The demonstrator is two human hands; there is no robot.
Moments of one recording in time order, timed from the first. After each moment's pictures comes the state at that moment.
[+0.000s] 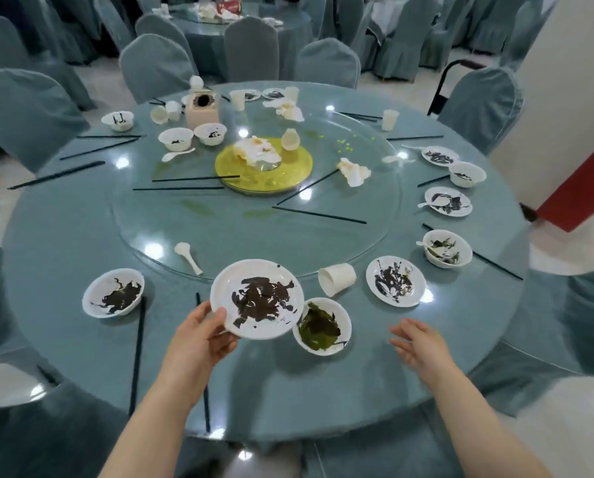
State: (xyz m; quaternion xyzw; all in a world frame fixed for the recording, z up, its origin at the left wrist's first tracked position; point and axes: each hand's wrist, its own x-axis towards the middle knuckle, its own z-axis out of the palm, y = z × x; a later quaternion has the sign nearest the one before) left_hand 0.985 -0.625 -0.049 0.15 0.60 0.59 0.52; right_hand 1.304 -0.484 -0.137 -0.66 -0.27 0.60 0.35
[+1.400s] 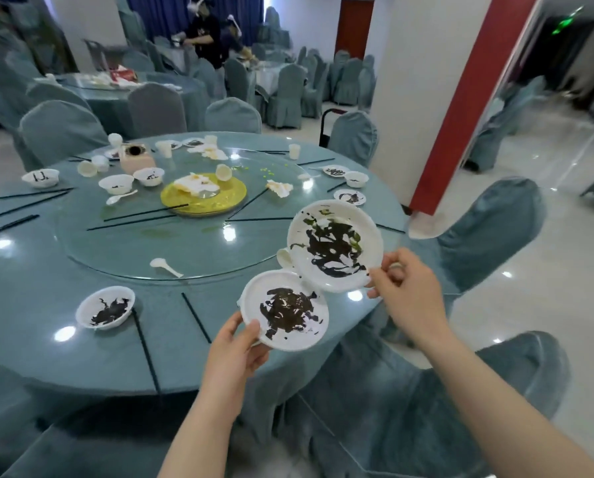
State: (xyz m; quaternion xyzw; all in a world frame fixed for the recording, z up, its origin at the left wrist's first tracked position) left_hand 1.017 -0.769 -0.013 0.26 0.50 0.55 0.61; right_hand 1.250 -0.731 0.055 -0.61 -0.58 0.23 0.49
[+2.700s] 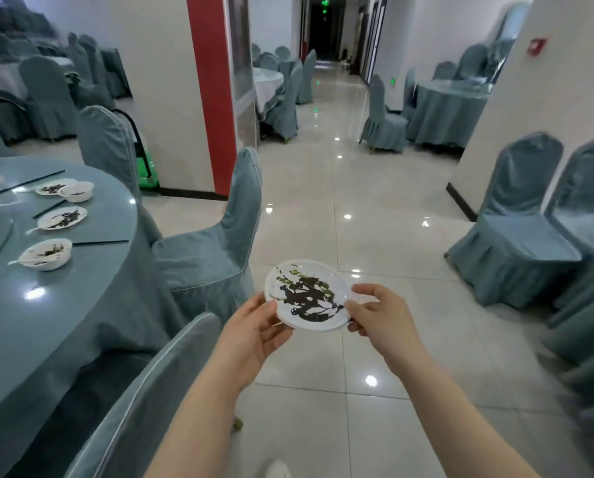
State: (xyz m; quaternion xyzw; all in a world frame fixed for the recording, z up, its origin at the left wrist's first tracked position) left_hand 1.623 -0.840 0.003 0.39 0.34 0.29 0.81; right_hand 1.795 -0.952 0.021 -0.74 -0.27 0.28 0.55
